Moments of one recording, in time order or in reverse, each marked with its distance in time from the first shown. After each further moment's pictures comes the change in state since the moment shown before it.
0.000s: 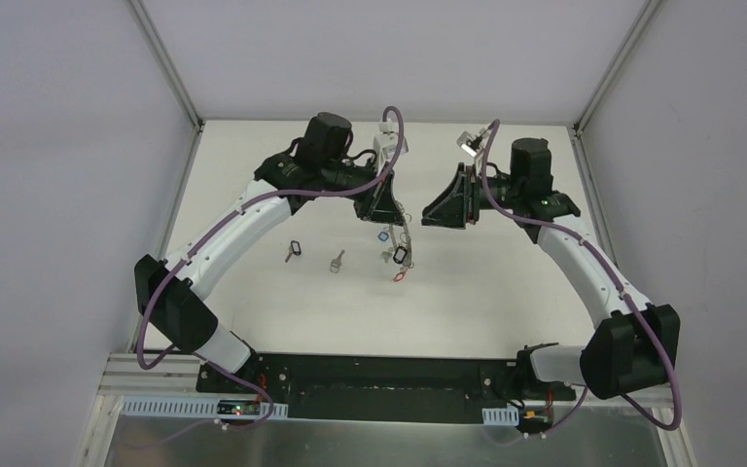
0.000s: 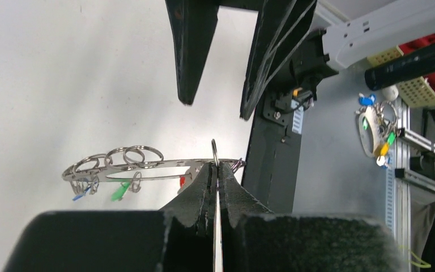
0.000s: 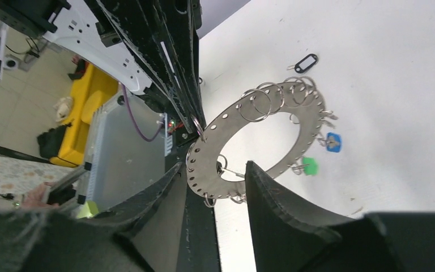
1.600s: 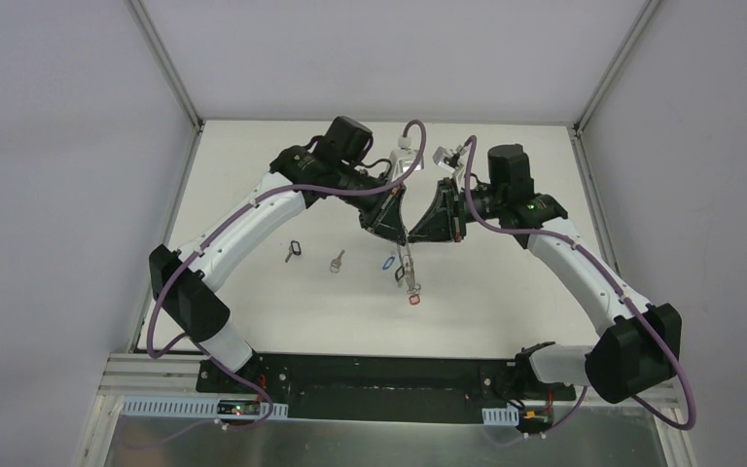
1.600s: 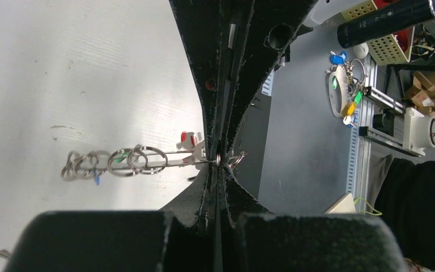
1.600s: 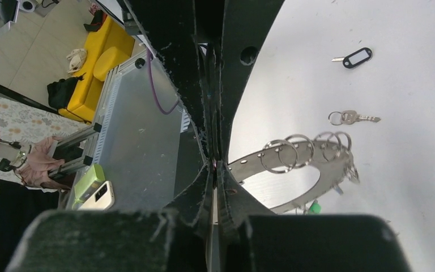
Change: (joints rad) left arm -0.066 0.087 0.149 -0.308 0.035 0.090; right arm 0.141 -0.010 0.036 -0.146 -0.024 -0.195
